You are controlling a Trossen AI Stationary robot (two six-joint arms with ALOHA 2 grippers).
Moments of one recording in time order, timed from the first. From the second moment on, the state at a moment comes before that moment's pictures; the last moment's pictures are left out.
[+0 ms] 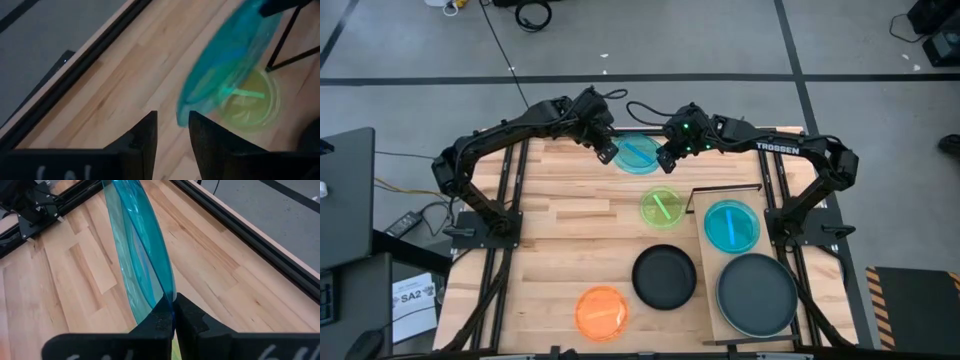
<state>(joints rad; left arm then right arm) 0.54 1.59 1.50 -0.86 0.02 -0.14 -0.44 1.55 1.26 -0.42 -0.11 0.27</state>
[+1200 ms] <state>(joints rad) 0.40 1.52 1.50 -0.86 0.02 -0.04 -0.52 0.93 1.26 -1.11 -0.49 0.50</state>
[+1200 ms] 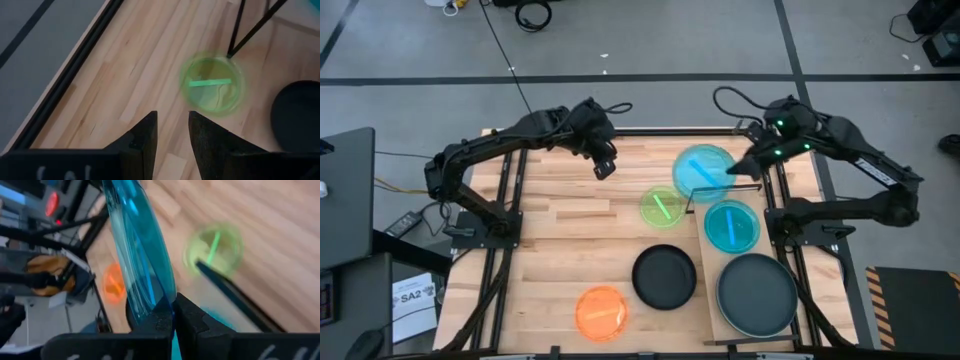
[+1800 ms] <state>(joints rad) 0.38 1.52 1.50 -0.86 0.02 -0.04 -0.39 0.86 1.26 -1.47 -0.44 0.49</state>
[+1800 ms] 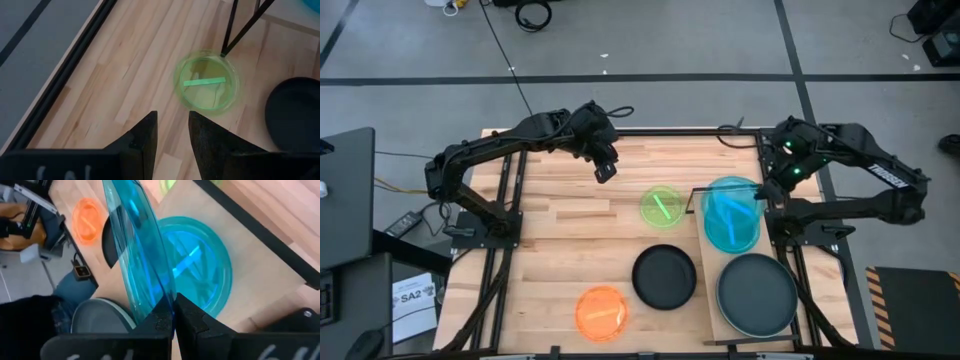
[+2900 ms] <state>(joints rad) 0.38 1.52 1.50 -0.86 0.02 -0.04 -0.25 0.86 1.11 -1.43 -0.44 0.50</state>
